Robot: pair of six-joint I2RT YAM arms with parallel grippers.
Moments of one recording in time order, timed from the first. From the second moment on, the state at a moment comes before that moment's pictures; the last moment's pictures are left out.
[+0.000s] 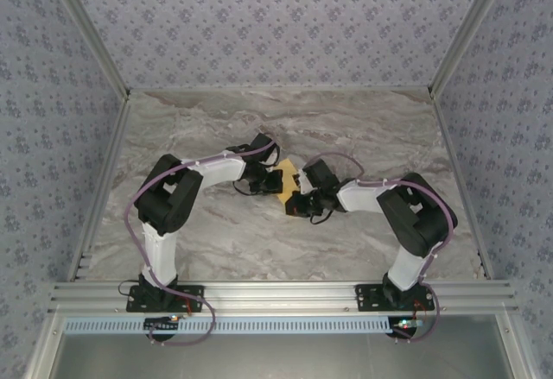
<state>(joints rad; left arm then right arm) -0.66 2.00 1.28 -0.48 0.32 -0.61 0.63 1.72 0.76 -0.06 -0.50 0.61</state>
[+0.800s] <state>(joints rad) -0.66 2.00 1.28 -0.48 0.32 -0.61 0.55 1.79 0.89 -0.12 -0.49 0.58</state>
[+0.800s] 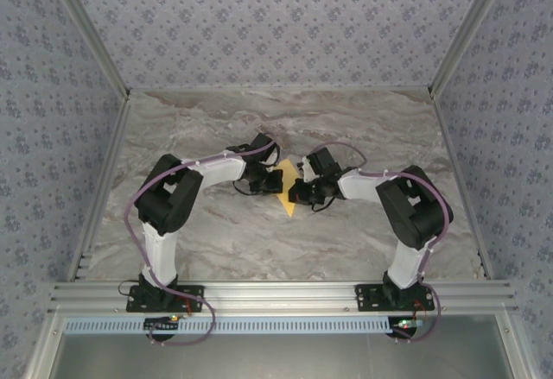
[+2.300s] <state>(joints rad) -0.62 1.77 1.16 -0.48 0.15 -0.69 0.45 2.08 1.37 -0.37 -0.35 0.55</state>
